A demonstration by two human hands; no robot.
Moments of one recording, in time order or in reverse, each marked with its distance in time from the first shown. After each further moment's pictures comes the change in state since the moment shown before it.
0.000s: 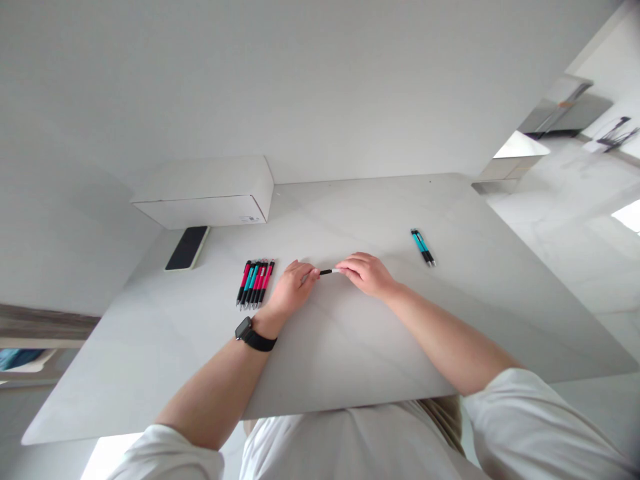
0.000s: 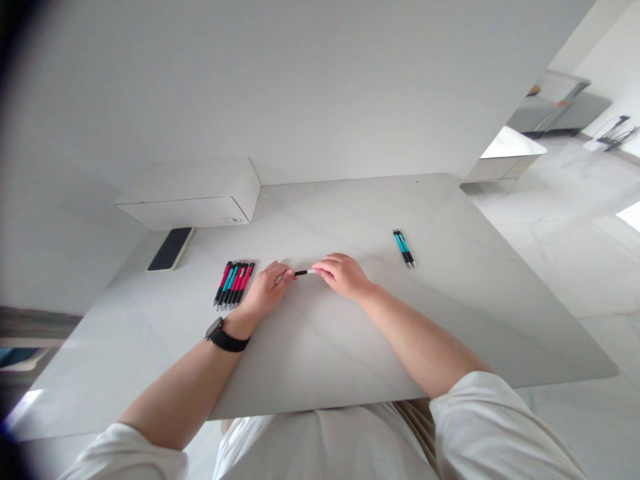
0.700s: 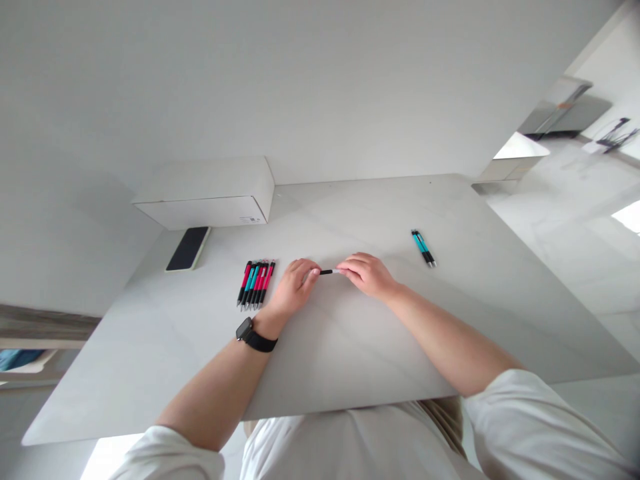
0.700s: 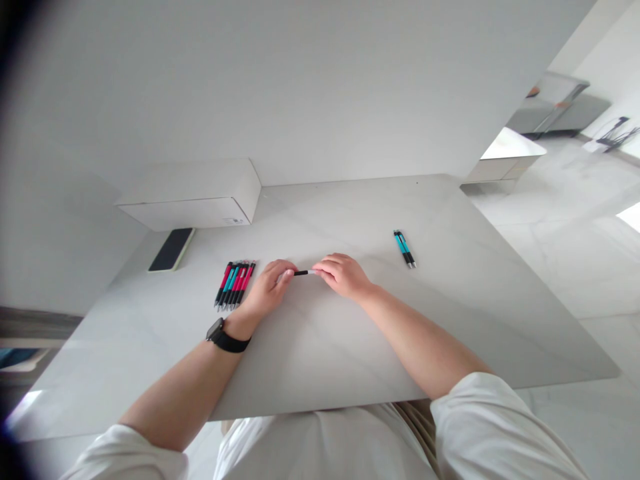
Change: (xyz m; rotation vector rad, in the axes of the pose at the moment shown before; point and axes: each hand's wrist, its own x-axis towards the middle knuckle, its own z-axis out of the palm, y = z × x) left_hand 0.000 -0.001 0.001 -0.036 0.054 0.048; right_hand 0.001 0.000 0.000 -0.020 0.011 -0.037
